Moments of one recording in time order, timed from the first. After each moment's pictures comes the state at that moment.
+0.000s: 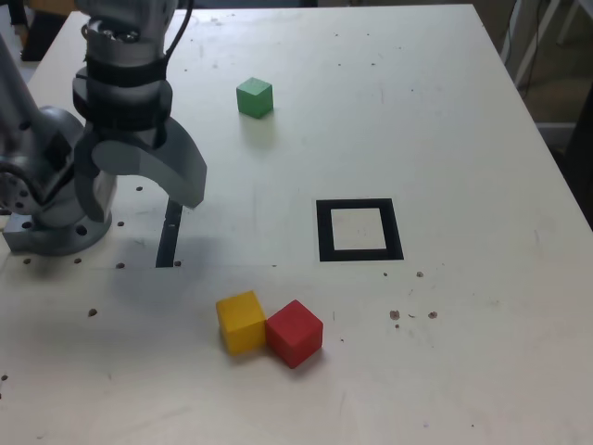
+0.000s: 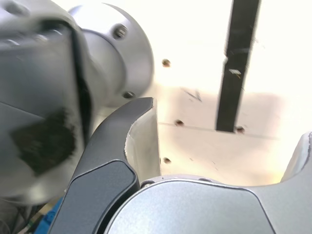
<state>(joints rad) -0.20 1.46 -0.83 1.18 -0.06 -0.22</state>
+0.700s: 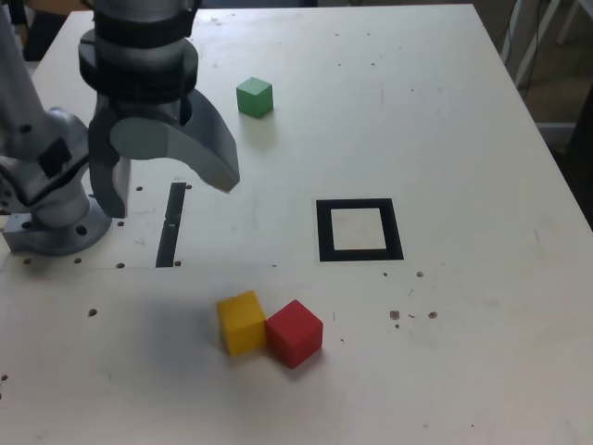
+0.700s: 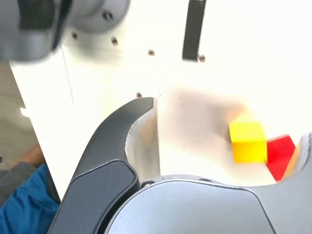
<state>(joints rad) -0.49 1.58 -1.27 1.45 -0.09 -0.63</state>
